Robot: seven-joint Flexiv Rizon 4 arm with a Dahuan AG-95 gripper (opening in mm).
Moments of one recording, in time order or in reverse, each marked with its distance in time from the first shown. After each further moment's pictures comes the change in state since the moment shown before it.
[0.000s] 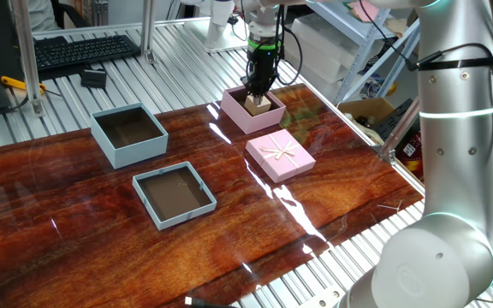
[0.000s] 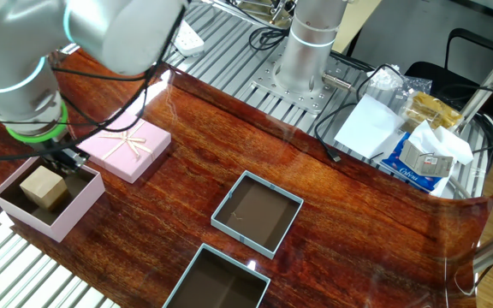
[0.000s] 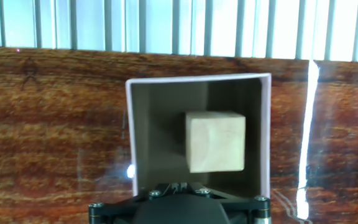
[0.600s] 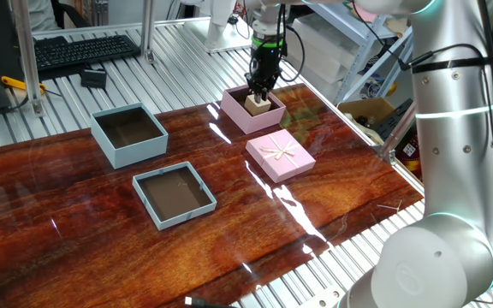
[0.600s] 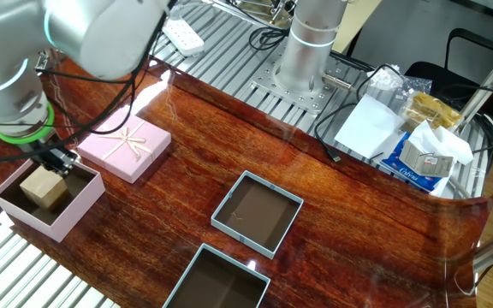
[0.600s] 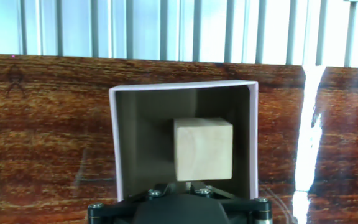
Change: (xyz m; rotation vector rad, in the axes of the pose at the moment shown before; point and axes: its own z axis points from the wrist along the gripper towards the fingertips) arm -0.011 -0.018 0.008 -0.006 0.000 0.001
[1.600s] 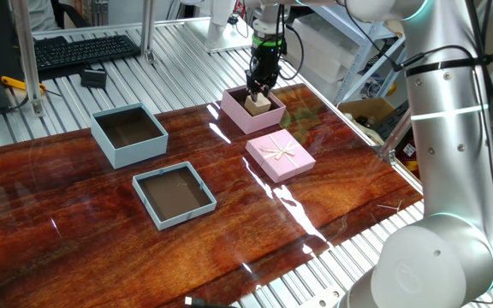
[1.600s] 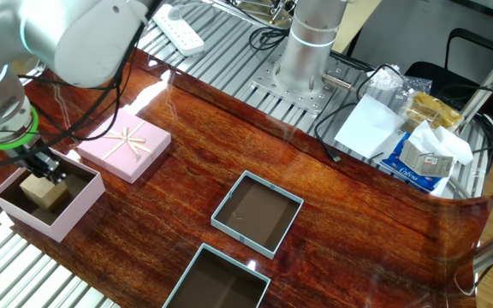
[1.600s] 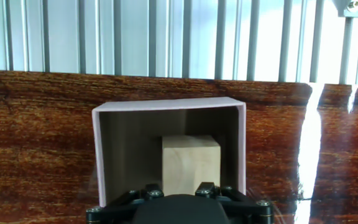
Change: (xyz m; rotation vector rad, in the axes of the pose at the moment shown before) arm -0.019 -0.012 0.006 -0.008 -0.005 -0.016
